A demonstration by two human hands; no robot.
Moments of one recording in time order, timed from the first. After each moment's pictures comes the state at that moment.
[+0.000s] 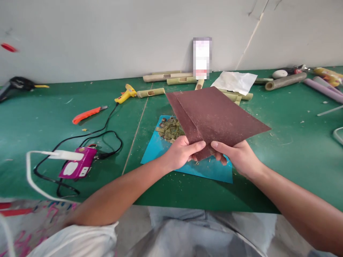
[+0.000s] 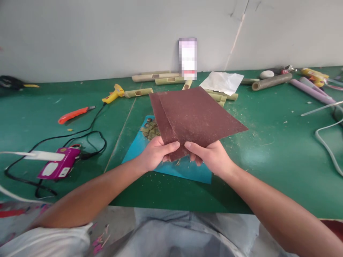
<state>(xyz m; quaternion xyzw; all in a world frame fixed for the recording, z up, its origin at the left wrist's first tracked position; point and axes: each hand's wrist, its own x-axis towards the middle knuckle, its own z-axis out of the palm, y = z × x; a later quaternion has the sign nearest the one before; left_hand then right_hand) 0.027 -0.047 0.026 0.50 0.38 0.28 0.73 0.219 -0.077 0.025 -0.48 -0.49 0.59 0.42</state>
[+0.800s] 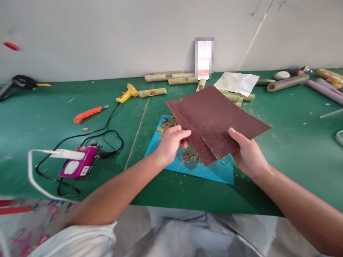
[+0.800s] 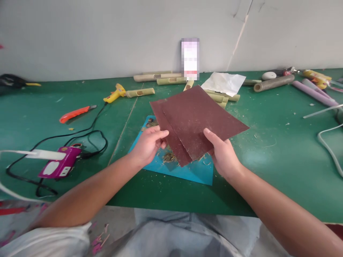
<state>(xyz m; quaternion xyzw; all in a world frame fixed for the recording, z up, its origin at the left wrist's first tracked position) 0.007 -0.024 0.013 0.45 0.47 0.42 0.63 0.226 -0.069 0.002 -0.54 -0.38 0.53 0.54</state>
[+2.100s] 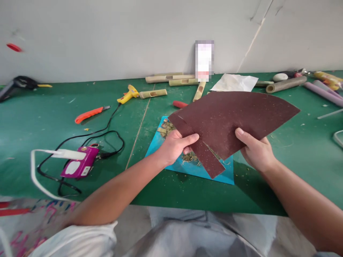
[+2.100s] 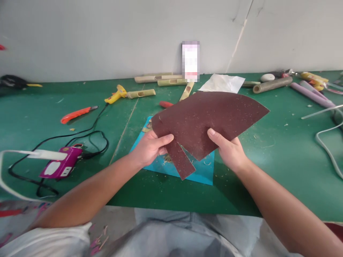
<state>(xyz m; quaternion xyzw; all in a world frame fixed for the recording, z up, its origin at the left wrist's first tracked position) 0.012 -0.033 0.026 0.46 0.38 0.38 0.71 0.247 -0.062 0.004 -0.50 -0.41 0.49 0.59</state>
